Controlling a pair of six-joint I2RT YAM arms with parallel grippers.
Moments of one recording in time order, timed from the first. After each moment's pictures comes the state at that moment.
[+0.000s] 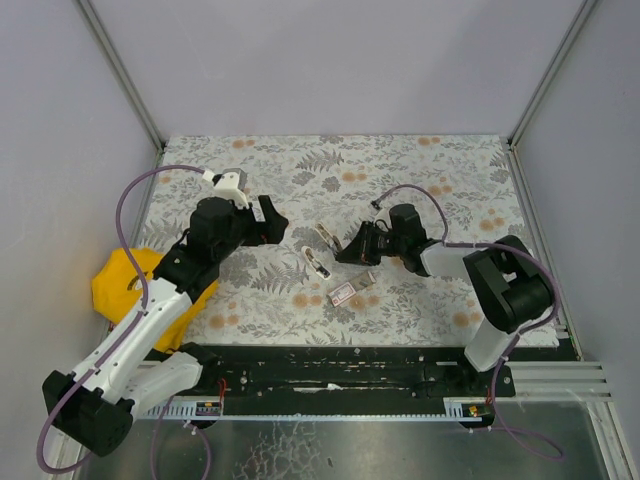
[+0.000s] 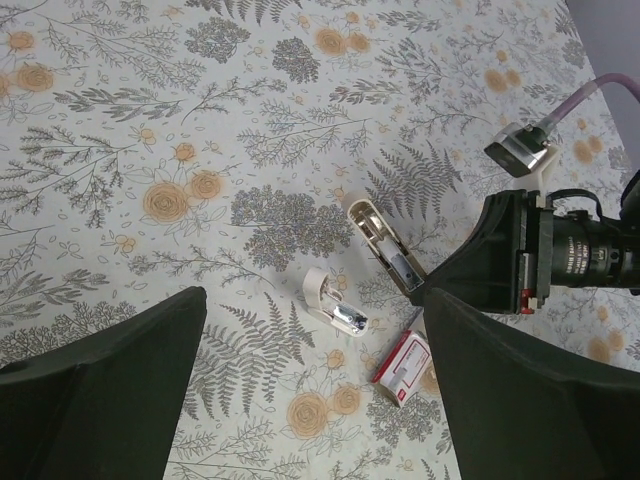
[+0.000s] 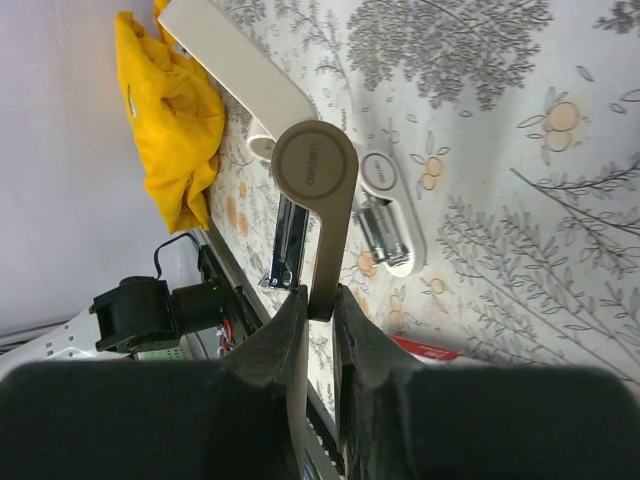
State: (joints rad) left arm -0.45 0.96 0.88 -0.31 -0.02 -0.42; right arm 0.47 1.69 0.73 0.39 -0.68 0.86
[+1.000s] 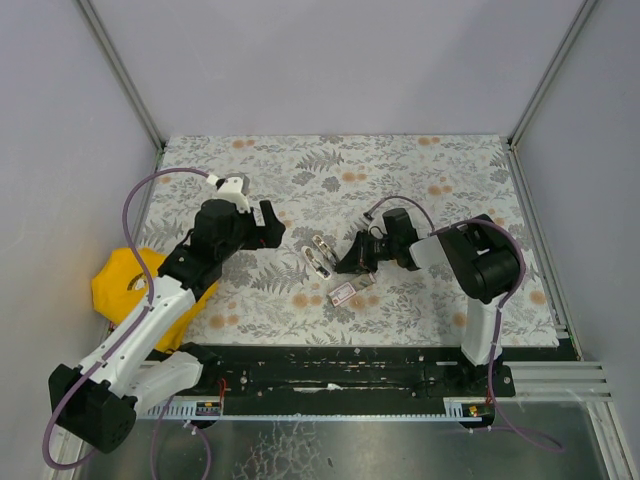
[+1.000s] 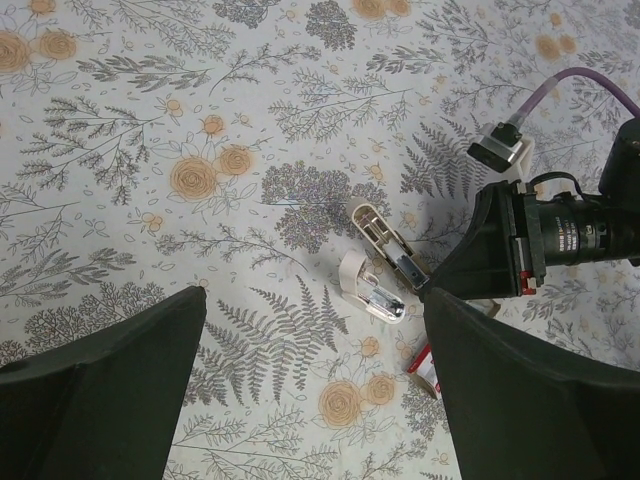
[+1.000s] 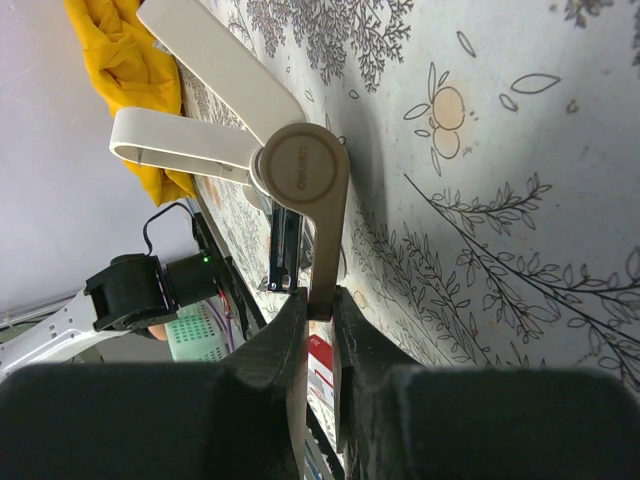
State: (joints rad) left arm -0.42 0.99 0.84 -0.30 -0.03 -0.37; right arm 0.44 1.96 0.82 0.40 -0.83 0.85
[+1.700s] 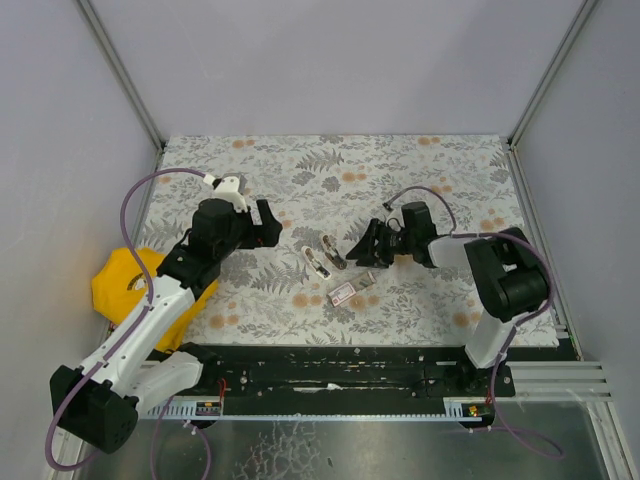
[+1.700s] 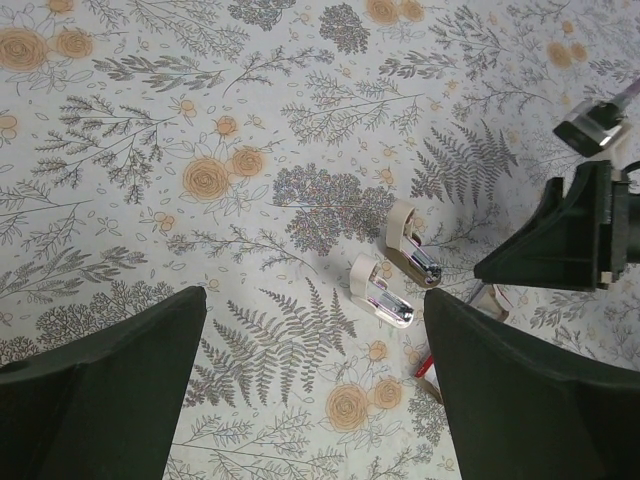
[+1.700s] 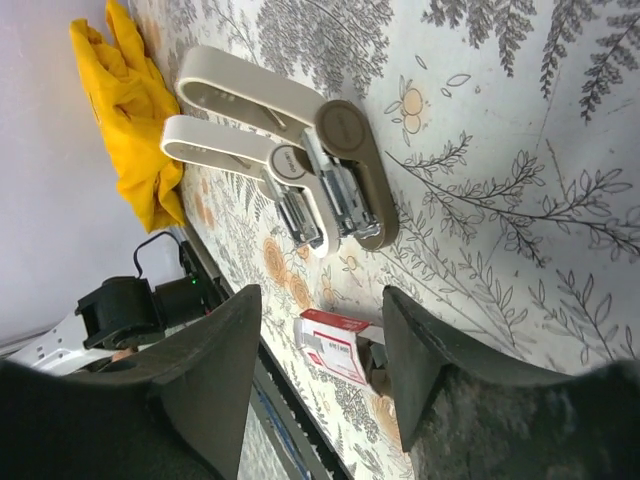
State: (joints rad) left arm -0.40 0.99 0.83 -0.30 -0.02 -0.37; right arm 0.35 1.81 0.76 0.30 -0.77 0.79
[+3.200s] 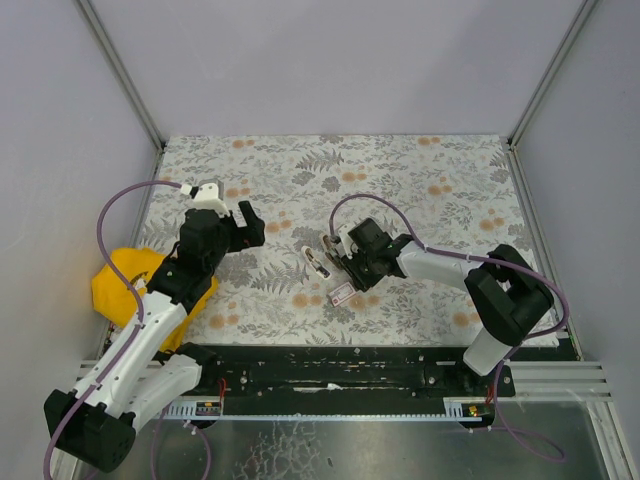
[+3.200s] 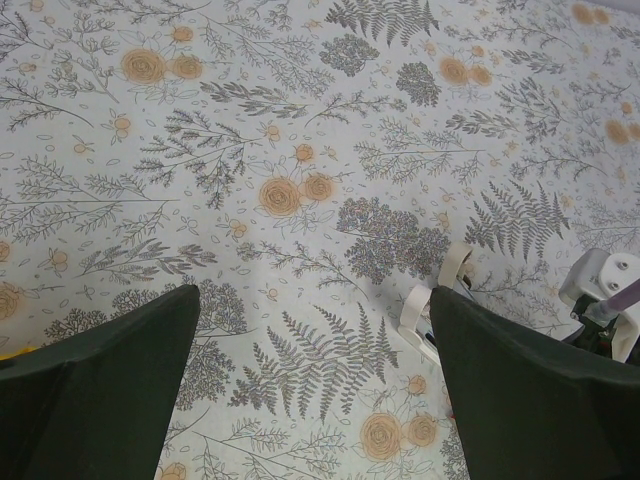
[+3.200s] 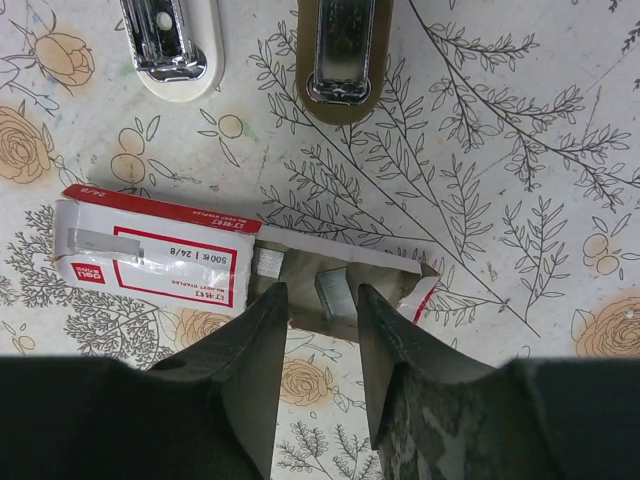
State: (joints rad) left arm -0.36 0.87 0.76 -0.29 -0.18 -0.39; right arm 0.74 1.67 0.93 -0.36 -0.06 -0.03
